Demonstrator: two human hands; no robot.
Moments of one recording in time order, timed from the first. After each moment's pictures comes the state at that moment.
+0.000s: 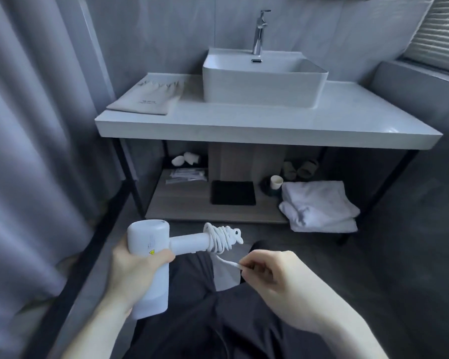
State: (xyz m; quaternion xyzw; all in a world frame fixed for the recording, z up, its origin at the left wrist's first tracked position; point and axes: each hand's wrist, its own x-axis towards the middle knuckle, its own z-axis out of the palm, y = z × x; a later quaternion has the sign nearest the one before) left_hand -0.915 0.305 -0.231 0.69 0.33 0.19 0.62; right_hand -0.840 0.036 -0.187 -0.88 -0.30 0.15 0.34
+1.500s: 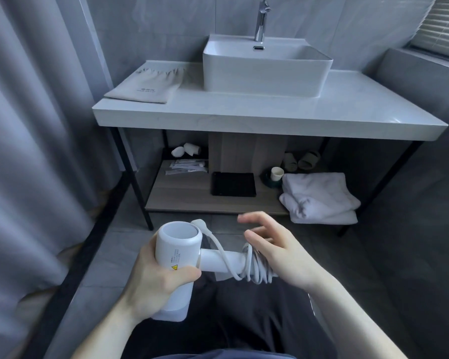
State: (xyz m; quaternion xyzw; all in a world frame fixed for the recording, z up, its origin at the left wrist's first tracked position) left_hand -0.930 0.279 -0.228 0.75 0.14 0.10 0.64; right_hand -0.801 0.049 -0.212 -0.81 -0.23 0.21 0.50
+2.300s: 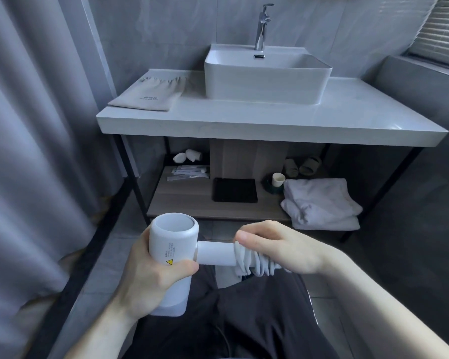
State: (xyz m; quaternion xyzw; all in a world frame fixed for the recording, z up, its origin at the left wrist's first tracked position) left_hand -0.928 0.281 -0.202 0.74 0.12 0.16 0.64; right_hand -0.786 0.056 -0.156 -0.80 -0.36 0.31 0.35
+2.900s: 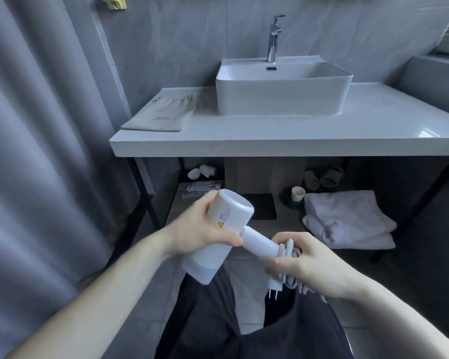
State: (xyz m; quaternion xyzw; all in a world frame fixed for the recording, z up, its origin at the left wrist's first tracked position) left_hand -0.790 0.323 -0.165 0.82 0.03 -0.04 0.58; right_hand -0.747 0.067 -0.176 -0.82 -0.23 0.27 0.45
